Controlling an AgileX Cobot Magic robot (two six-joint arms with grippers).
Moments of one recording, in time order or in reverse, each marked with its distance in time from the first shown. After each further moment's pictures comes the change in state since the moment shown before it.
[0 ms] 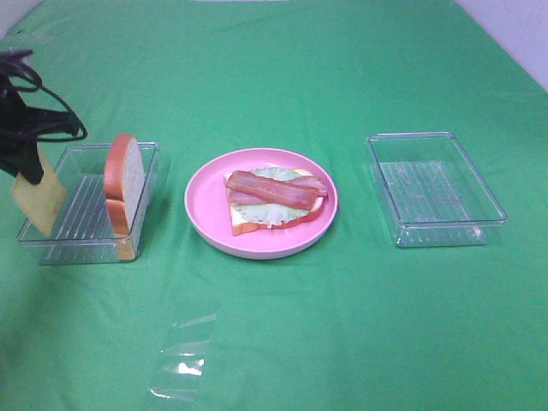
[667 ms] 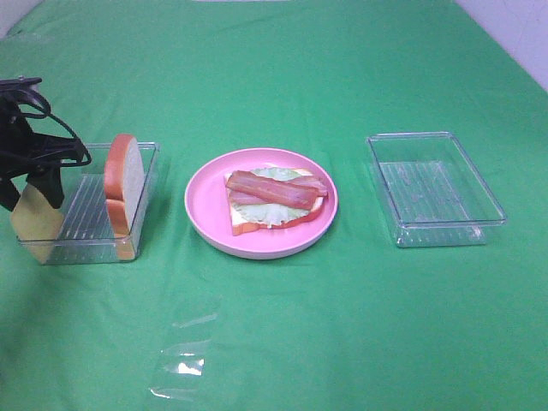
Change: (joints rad) left arm 0.000 0.055 0.044 0.007 -0.020 0.000; right arm 0.000 0.000 0.000 0.000 0.000 0.000
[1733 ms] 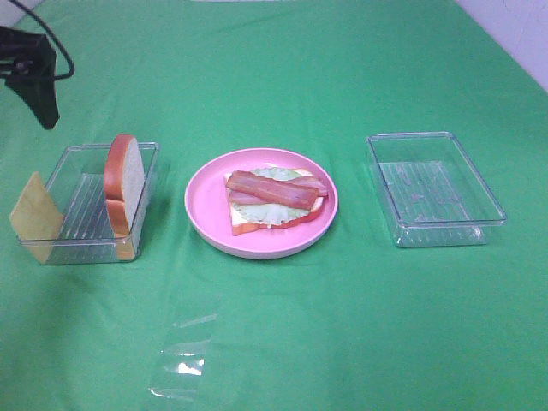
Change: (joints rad) left arm -0.049 -0.205 -0.184 0.042 0.350 0.023; right arm 0.000 0.000 0.000 0.000 0.000 0.000
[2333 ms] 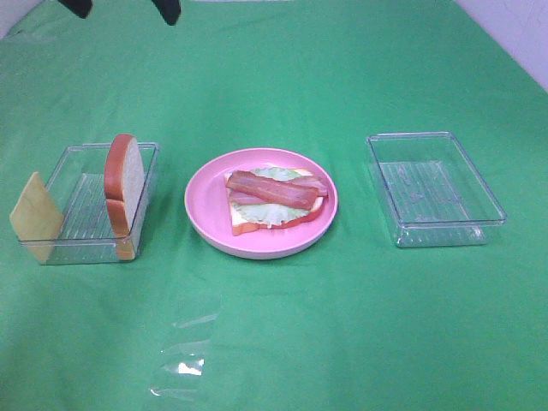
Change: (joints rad) left arm -0.216 0.162 -0.505 -0.007 0.003 0.015; right arm 0.000 0.000 0.000 0.000 0.000 0.000
